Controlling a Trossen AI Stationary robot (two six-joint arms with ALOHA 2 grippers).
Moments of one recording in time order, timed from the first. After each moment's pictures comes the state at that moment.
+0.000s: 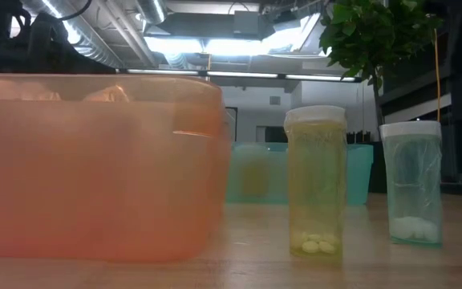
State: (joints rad) left arm 0.10 0.02 0.02 0.02 -0.28 -0.10; right arm 0.78 1.77 1.33 -0.81 0.37 0.86
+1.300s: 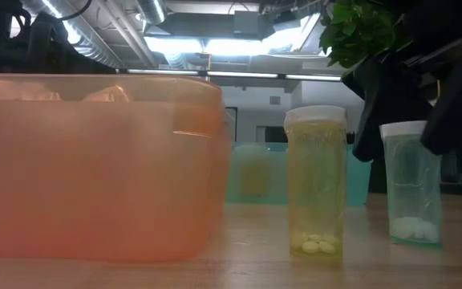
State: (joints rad) left arm 0.10 0.02 0.02 0.02 -0.29 -0.10; right arm 0.64 1.81 1.04 -0.16 0.27 0.45
